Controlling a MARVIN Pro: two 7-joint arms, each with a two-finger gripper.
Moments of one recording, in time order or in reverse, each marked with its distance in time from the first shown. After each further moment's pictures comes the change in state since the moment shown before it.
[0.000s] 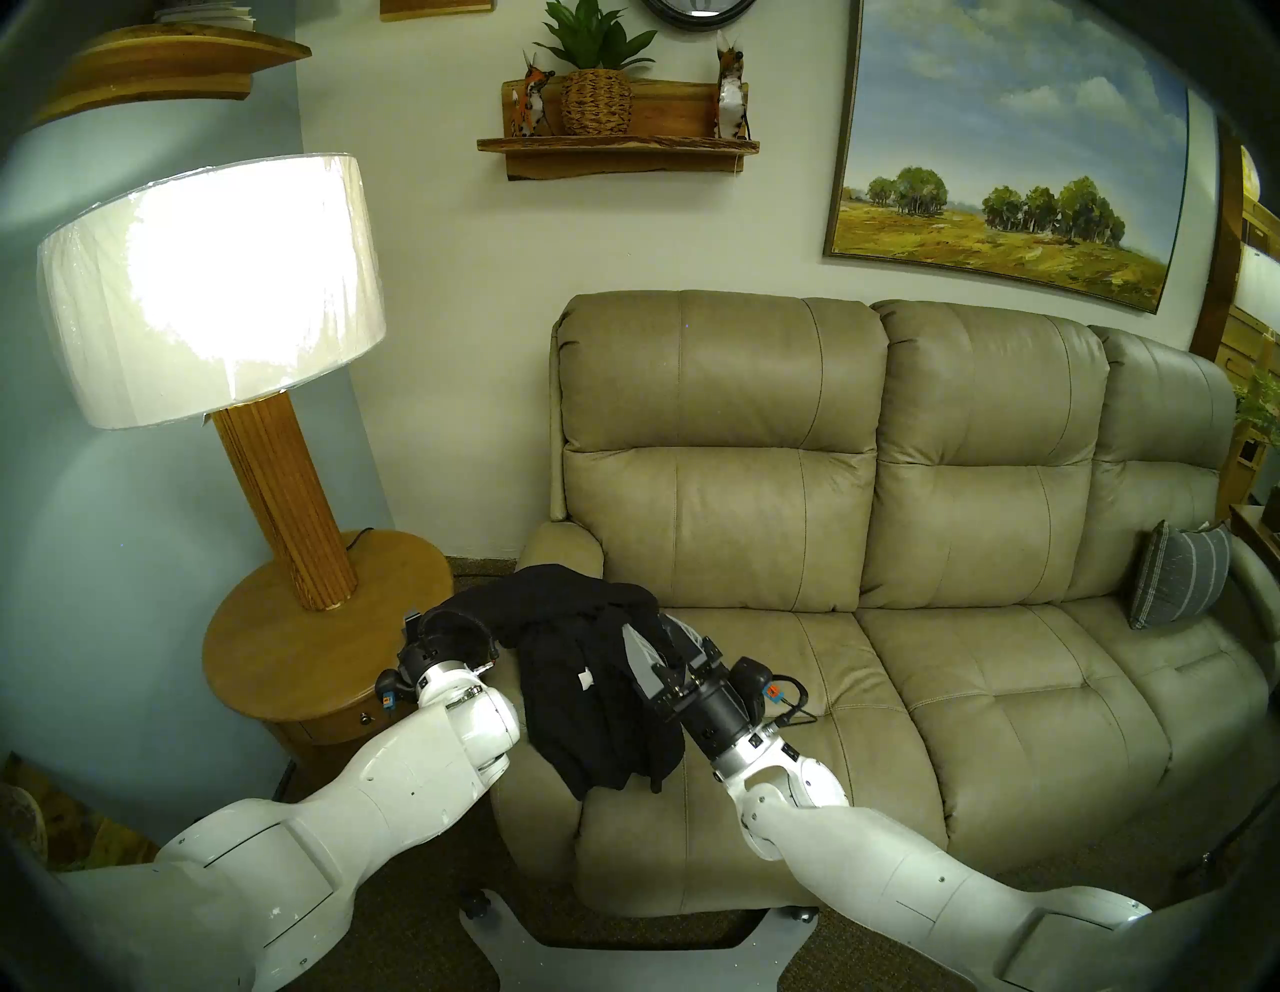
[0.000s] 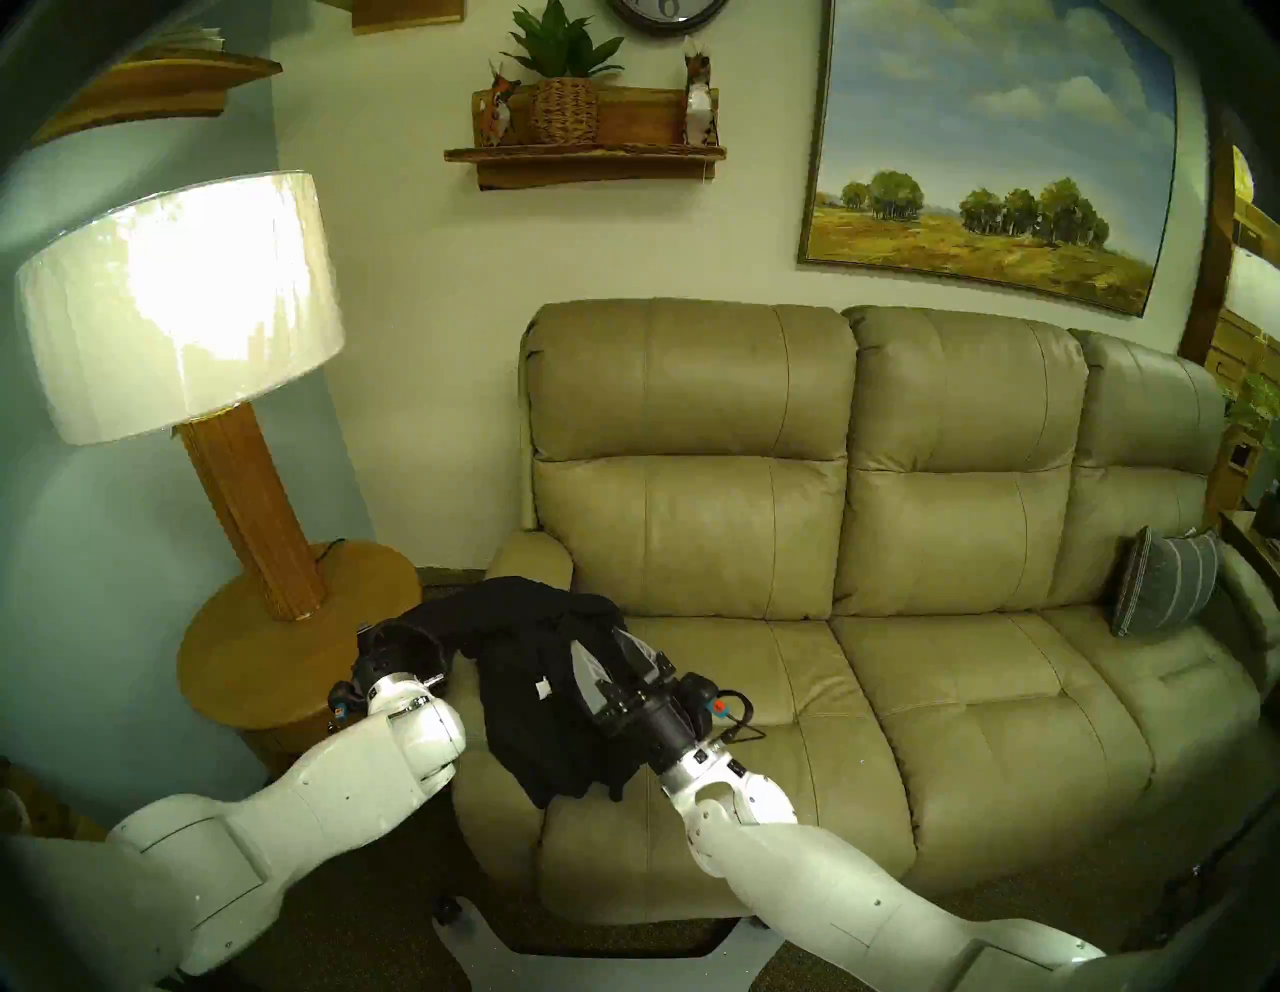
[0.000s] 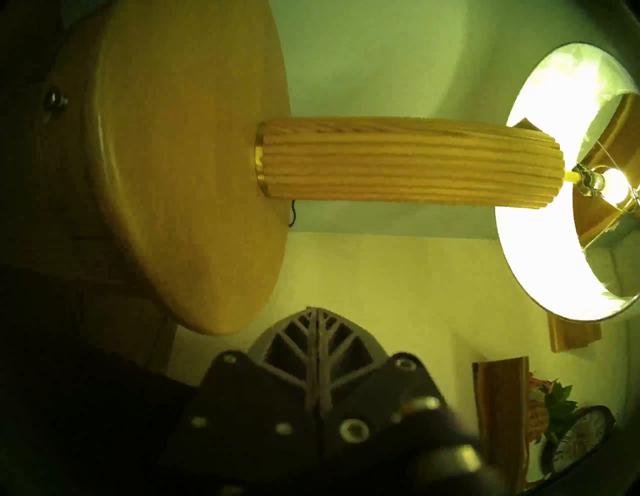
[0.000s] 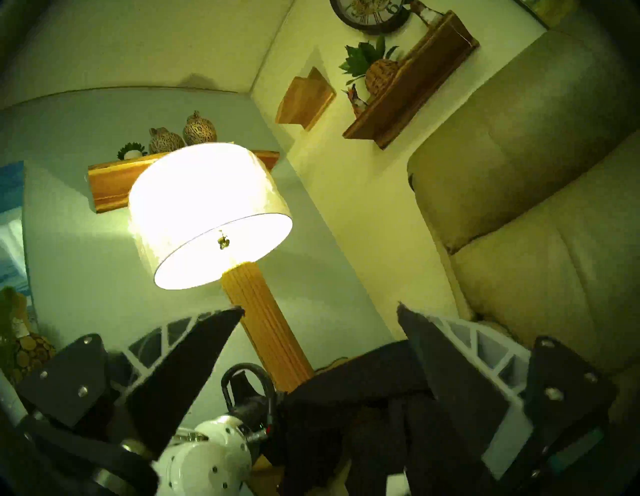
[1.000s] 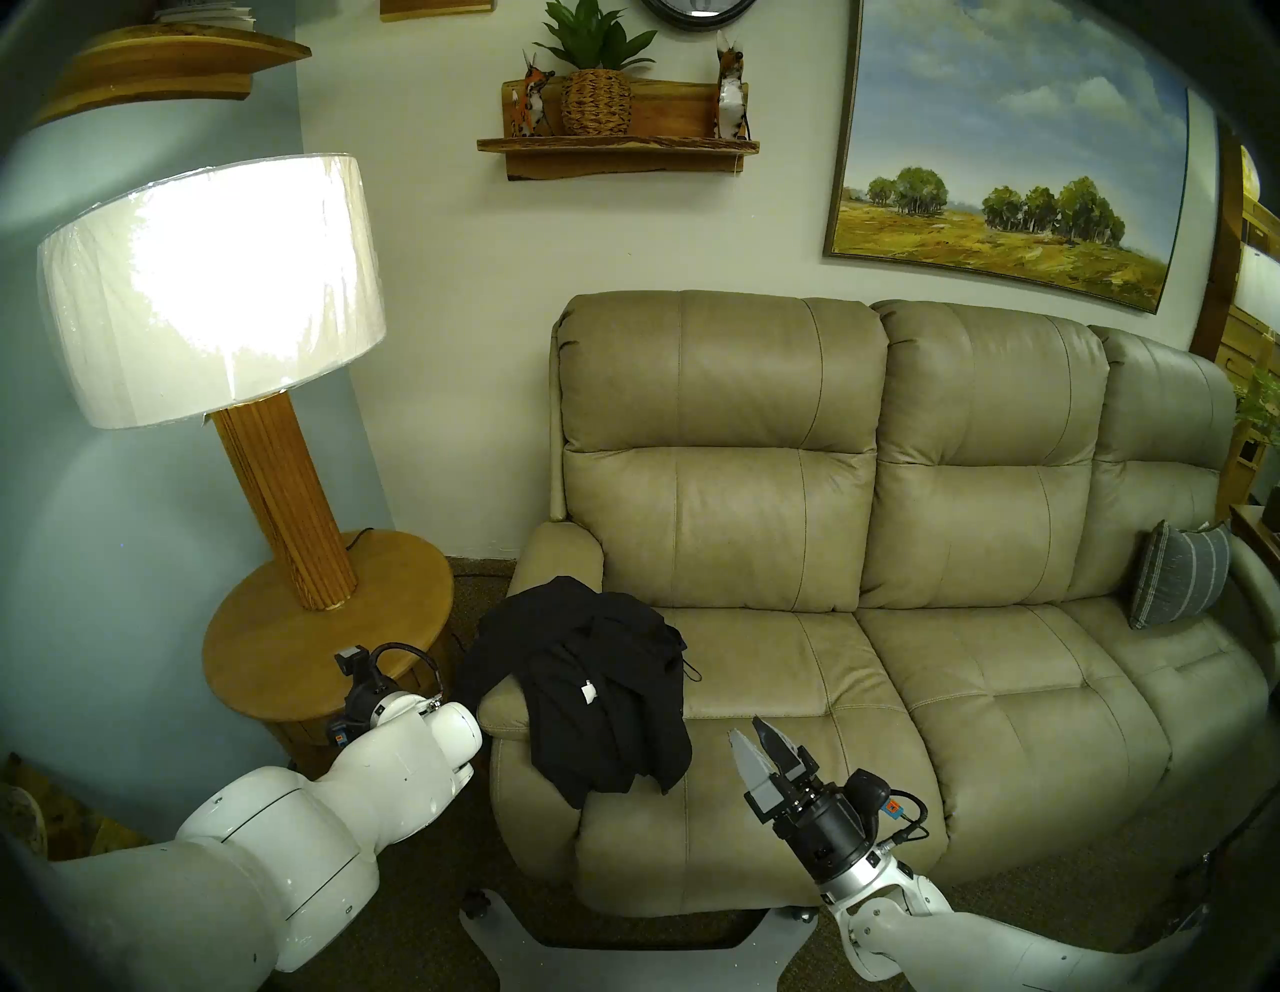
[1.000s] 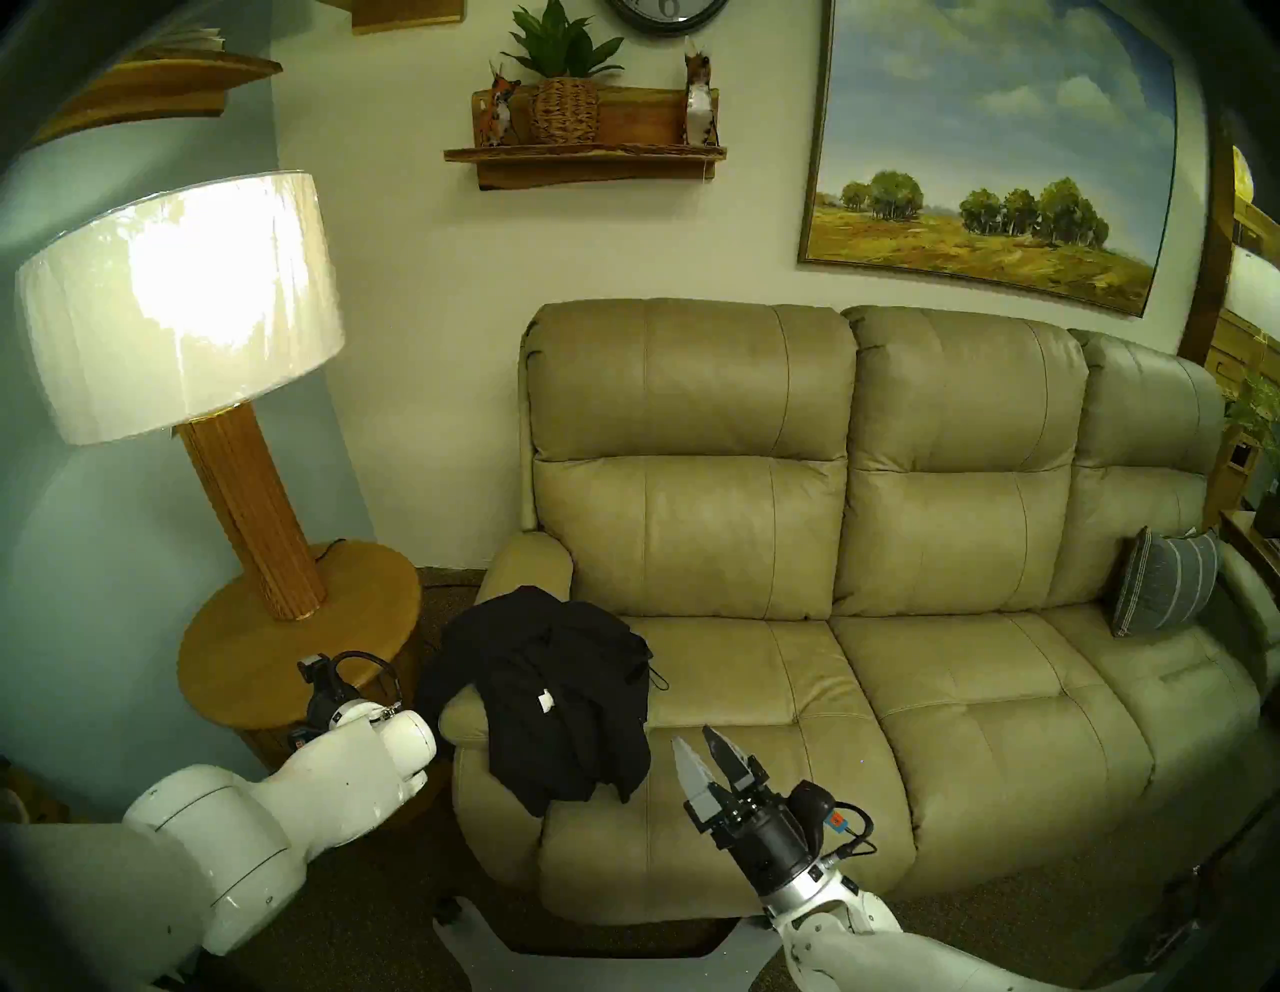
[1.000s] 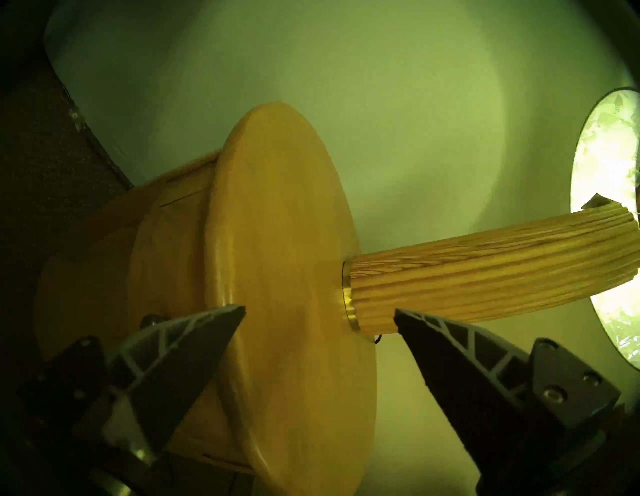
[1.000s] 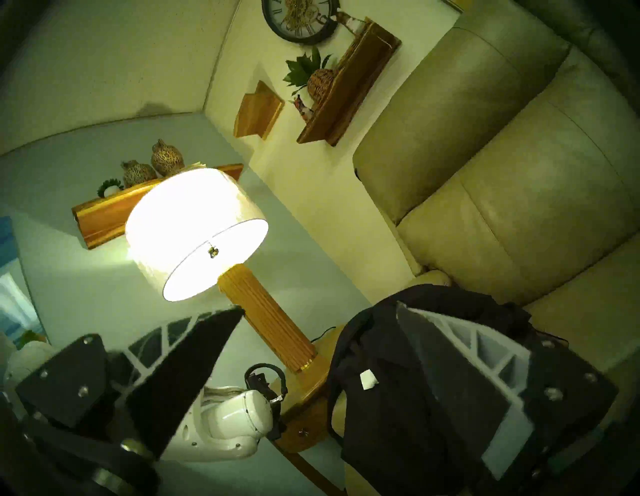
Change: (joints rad) left arm -0.084 -0.086 -0.057 0.306 0.004 -0.094 0.055; right arm -0.351 0.272 0.092 -0.278 0.292 -0.017 0.135
